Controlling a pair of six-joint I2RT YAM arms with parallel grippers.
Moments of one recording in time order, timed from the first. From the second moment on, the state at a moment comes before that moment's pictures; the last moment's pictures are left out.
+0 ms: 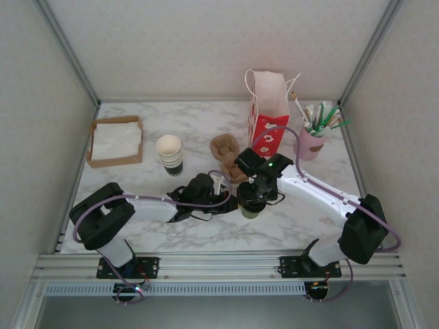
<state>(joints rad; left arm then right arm) -0.87 1.61 0.64 0.42 0.44 -1.04 0.82 1.44 1.16 -1.10 0.03 0.57</state>
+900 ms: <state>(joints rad) -0.74 1.13 0.54 0.09 0.32 -0.98 0.93 1.52 1.23 -1.08 0.04 0.58</state>
